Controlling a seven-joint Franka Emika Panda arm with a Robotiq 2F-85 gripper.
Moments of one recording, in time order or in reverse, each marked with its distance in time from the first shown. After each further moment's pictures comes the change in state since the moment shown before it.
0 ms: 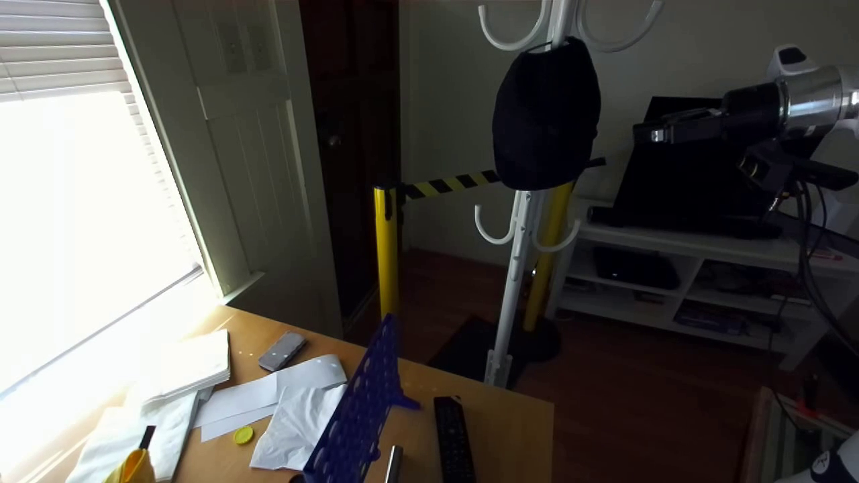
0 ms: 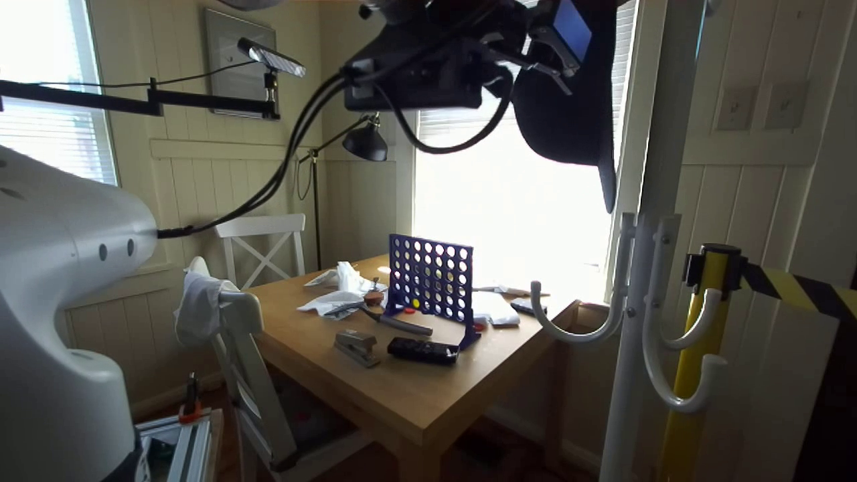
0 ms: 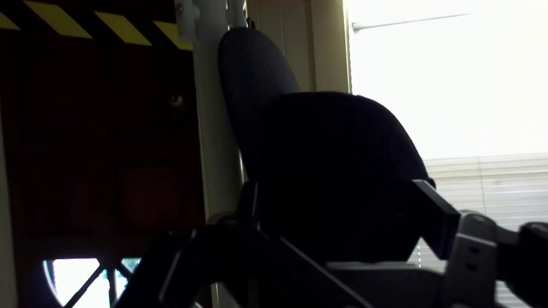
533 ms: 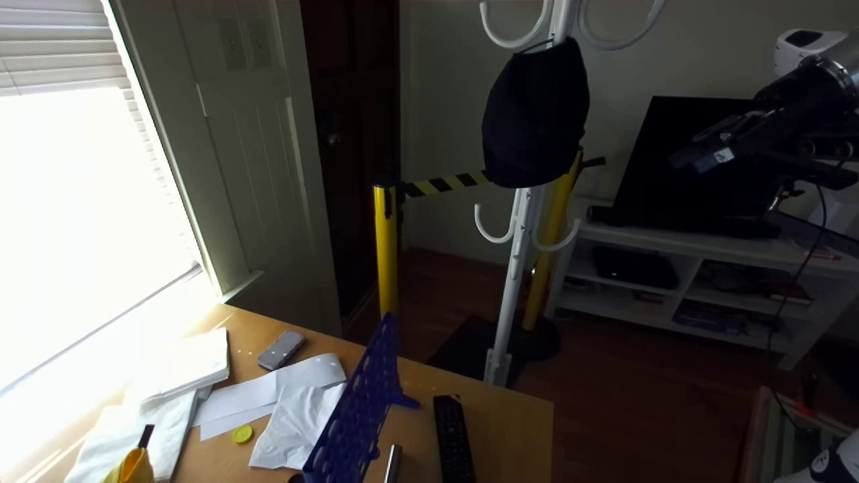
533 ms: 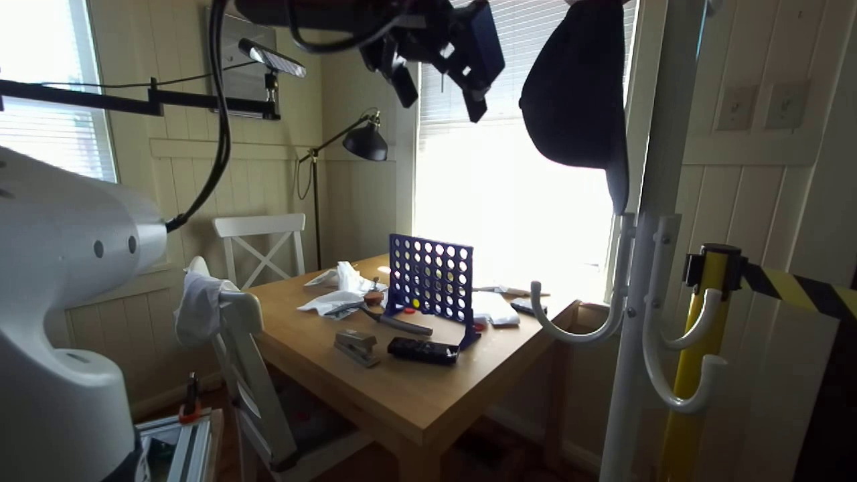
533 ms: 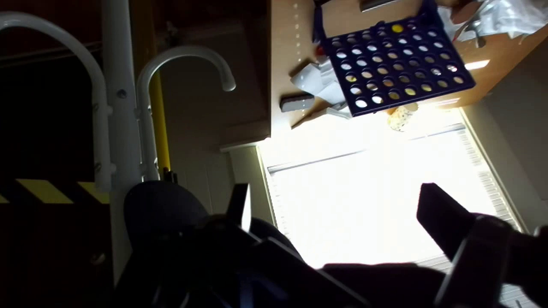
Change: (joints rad) arm -0.126 -0.082 -0.058 0.101 -0.568 -0.588 0.431
